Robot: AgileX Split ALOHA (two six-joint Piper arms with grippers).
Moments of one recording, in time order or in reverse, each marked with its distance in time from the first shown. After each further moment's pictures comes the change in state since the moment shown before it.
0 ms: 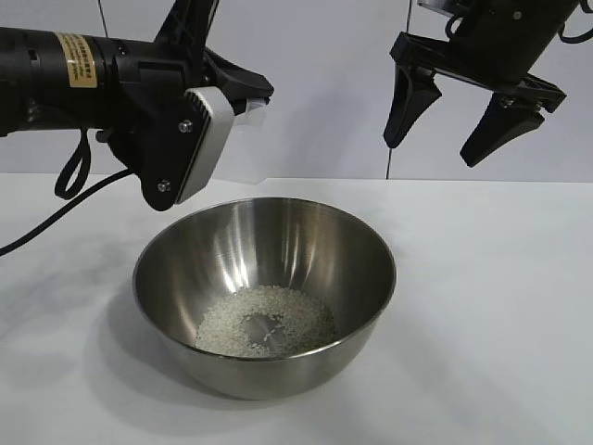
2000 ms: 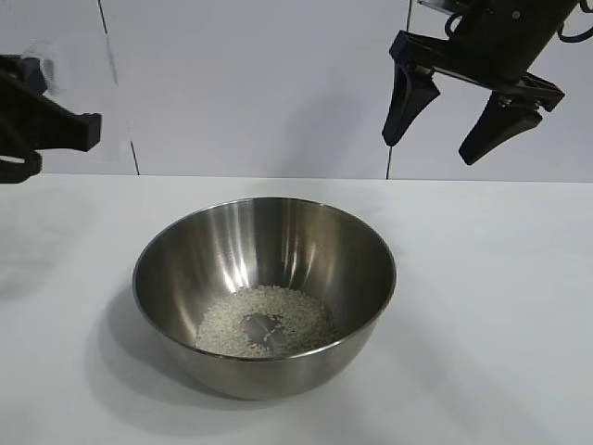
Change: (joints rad) left arm -0.053 -0.174 0.450 -1.097 -0.418 -1.156; right arm 0.000 0.000 0.000 0.003 -0.016 0.000
